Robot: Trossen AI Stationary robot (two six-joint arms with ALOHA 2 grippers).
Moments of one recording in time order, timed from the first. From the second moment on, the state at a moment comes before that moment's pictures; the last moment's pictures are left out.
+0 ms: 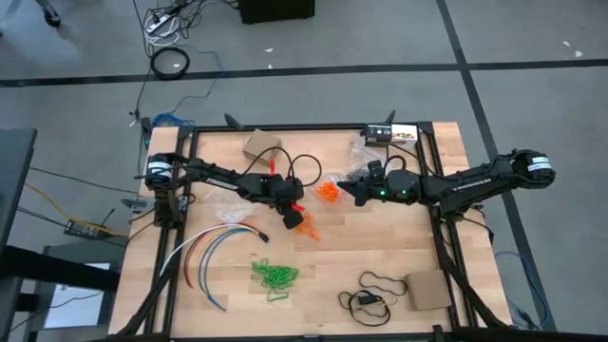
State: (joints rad) left arm 0.10 1.86 1.04 -0.27 -0.14 -0.34; right arm 0.01 1.13 0.42 0.51 0.30 0.96
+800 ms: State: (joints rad) left arm -0.02 1.67 1.48 -0.41 -0.16 0.05; right arm 0.01 1.13 0.42 0.50 0.30 0.99
